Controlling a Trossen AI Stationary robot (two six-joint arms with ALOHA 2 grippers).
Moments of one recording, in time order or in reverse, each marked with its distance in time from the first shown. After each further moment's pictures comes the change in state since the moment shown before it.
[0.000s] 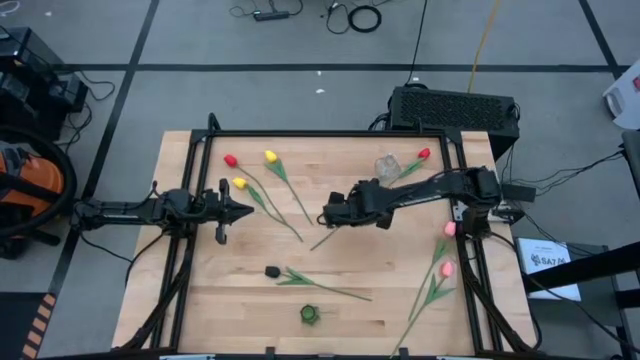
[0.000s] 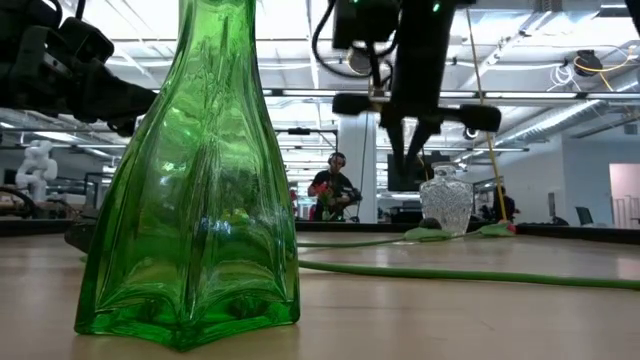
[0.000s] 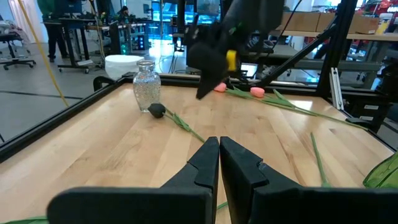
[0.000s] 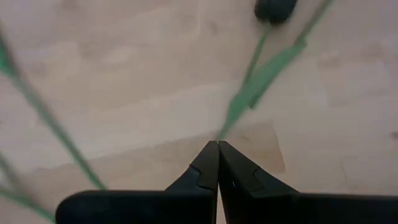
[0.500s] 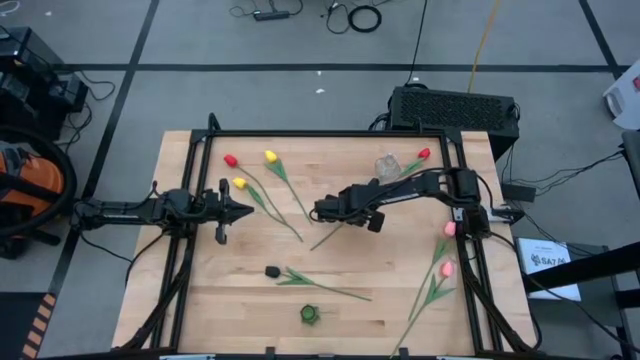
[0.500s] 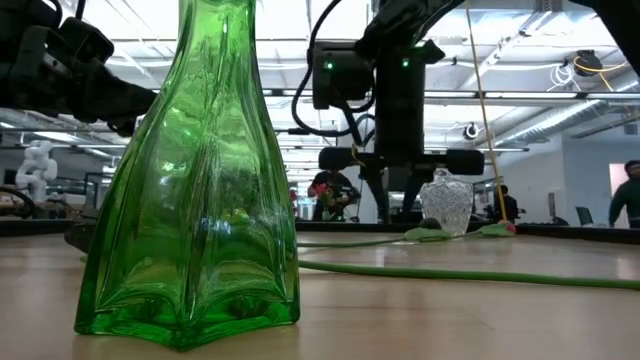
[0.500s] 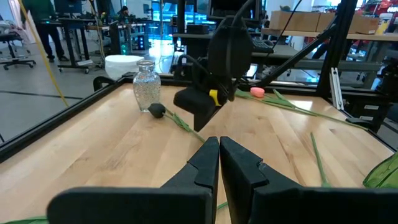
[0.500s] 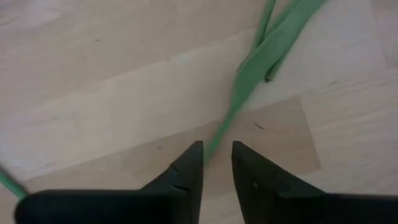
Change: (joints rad) left arm 0.000 0.000 0.000 0.000 0.000 0.000; right arm -0.077 0.145 0.000 0.105 -0.152 -0.008
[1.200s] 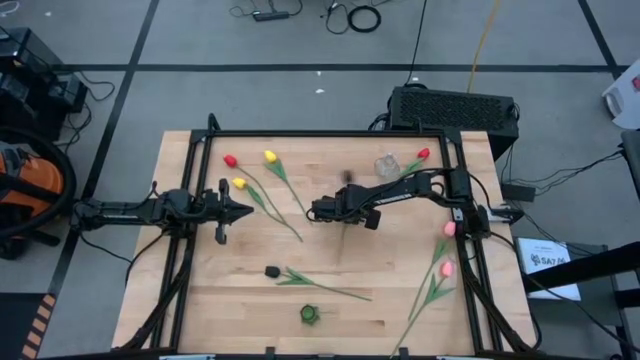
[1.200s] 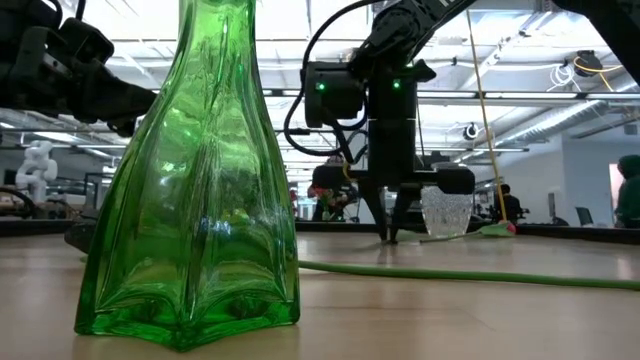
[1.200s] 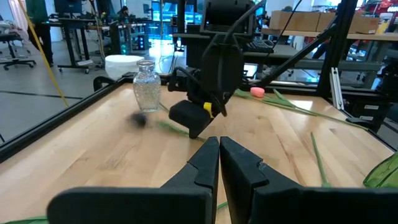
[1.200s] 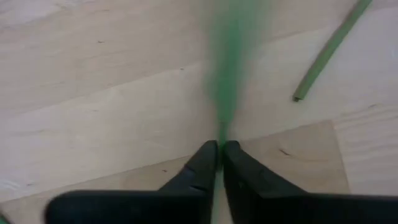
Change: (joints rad) left arm 0.000 0.000 0.000 -0.003 0.000 0.000; right arm -0.013 0.098 0.001 0.091 0.025 -0.078
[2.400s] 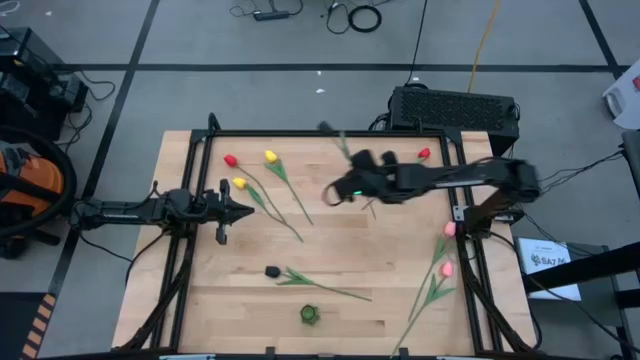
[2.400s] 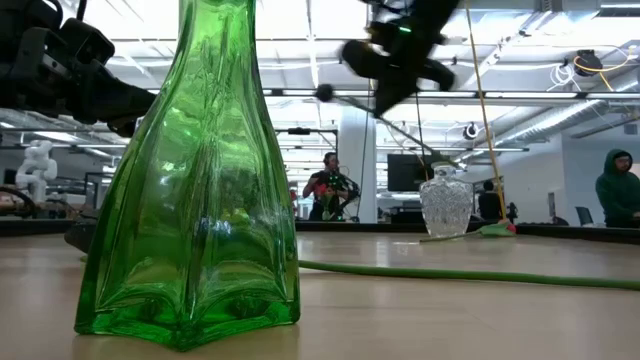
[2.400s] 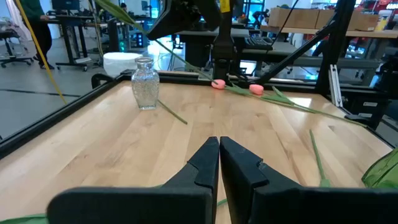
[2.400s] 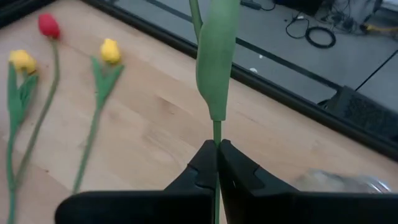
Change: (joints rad) left arm 0.000 0.014 0.000 0.002 0.005 0.000; right arm -0.017 -0.580 -0.193 0.193 0.469 -1.084
